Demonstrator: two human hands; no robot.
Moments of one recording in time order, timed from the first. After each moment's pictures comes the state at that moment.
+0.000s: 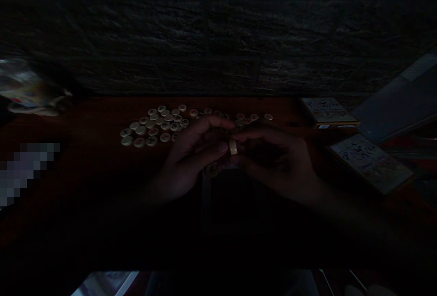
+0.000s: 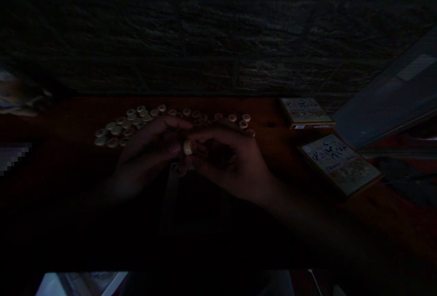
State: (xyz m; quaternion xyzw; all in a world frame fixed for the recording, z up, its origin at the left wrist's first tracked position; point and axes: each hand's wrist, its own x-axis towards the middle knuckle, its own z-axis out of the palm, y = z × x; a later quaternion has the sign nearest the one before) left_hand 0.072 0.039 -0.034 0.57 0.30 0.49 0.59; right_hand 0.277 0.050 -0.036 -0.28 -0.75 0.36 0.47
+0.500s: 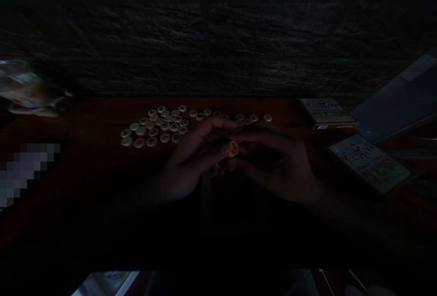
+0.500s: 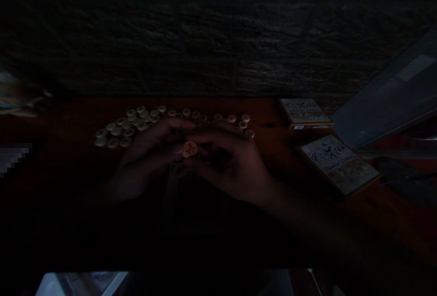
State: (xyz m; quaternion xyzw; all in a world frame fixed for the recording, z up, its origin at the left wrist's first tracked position) left_hand 0.072 0.037 -0.035 0.57 0.31 0.47 0.60; right_hand 0.279 0.050 -0.033 -0.28 -0.79 0.30 0.46
